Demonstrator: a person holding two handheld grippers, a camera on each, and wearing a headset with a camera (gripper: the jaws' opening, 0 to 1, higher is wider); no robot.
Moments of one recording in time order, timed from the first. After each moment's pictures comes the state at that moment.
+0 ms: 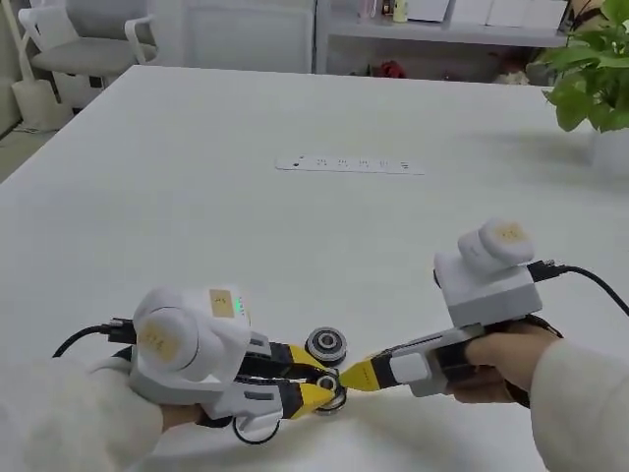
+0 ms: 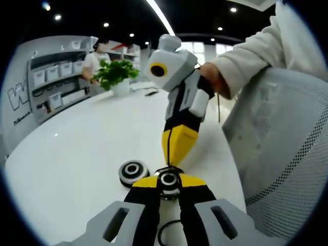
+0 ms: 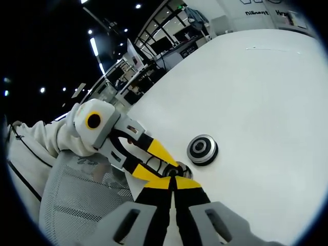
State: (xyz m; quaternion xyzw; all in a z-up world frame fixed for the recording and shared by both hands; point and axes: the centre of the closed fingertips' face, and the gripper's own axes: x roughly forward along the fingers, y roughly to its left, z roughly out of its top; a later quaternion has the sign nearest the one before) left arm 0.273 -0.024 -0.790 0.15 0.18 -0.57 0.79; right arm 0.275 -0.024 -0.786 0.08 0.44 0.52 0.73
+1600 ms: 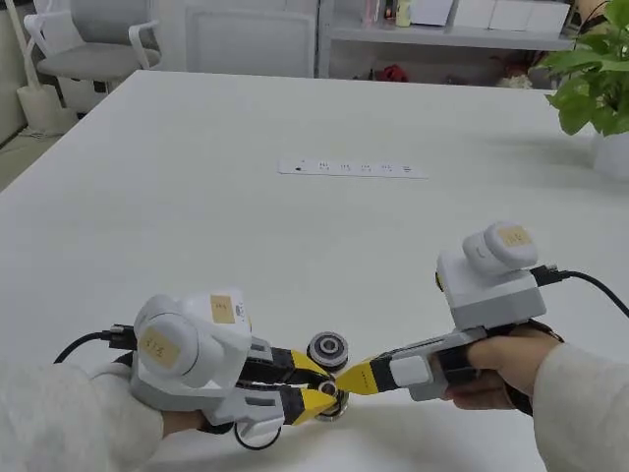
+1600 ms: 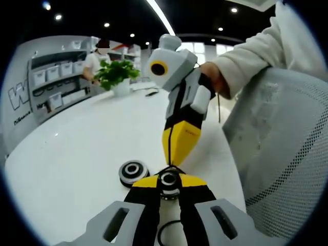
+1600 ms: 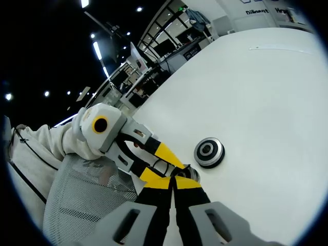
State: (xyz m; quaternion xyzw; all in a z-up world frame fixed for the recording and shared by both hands) left arm 0.272 -0.024 -0.790 0.15 0.18 -0.57 0.79; right arm 0.271 -0.018 -0.778 0.10 0.43 0.54 0.72
